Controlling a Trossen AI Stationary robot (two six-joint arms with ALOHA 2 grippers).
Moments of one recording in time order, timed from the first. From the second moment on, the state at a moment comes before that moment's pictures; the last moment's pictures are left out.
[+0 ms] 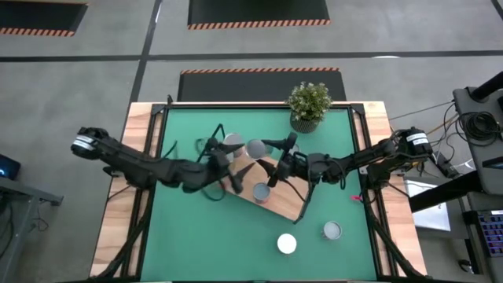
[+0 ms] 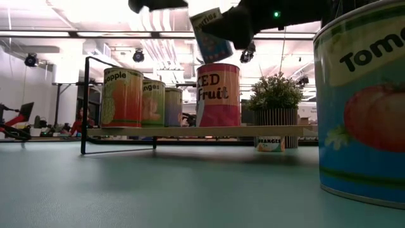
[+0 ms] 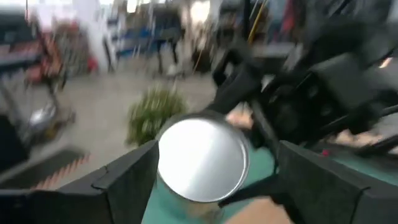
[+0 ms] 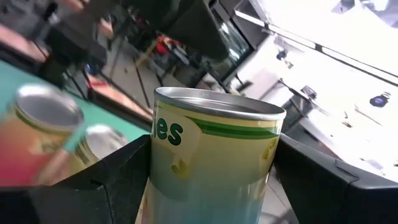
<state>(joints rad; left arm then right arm) -0.30 1.38 0.94 0.33 -0.84 -0.03 0.13 1.54 0.76 0.92 0.54 -0.80</state>
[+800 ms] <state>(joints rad) -0.26 1.48 1.11 0.02 -0.93 -0.23 0.15 1.55 0.76 0.89 0.68 -0.90</state>
